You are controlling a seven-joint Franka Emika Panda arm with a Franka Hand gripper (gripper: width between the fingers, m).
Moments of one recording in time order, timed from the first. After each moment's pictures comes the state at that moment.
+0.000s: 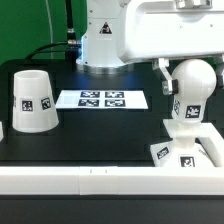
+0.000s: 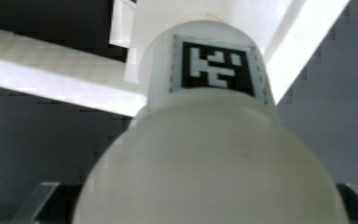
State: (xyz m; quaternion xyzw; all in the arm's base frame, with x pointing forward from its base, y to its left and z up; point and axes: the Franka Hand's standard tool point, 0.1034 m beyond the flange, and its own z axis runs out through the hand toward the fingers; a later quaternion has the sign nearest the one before) arm 0.626 0.087 0.119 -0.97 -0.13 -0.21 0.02
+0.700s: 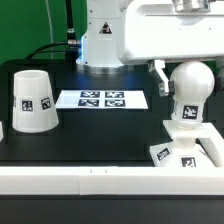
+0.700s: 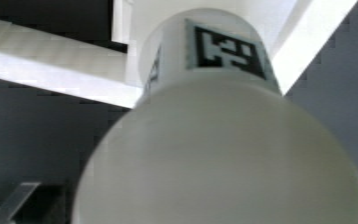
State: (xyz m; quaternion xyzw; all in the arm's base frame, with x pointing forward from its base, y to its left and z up) arm 0.625 0.087 0.119 -0.96 -0.13 -0.24 0.01
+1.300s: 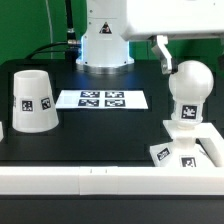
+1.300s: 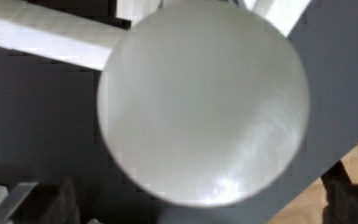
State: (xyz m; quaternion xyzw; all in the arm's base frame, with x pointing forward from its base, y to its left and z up) arm 0.627 0.089 0.155 -0.96 -0.13 -0.23 0.02
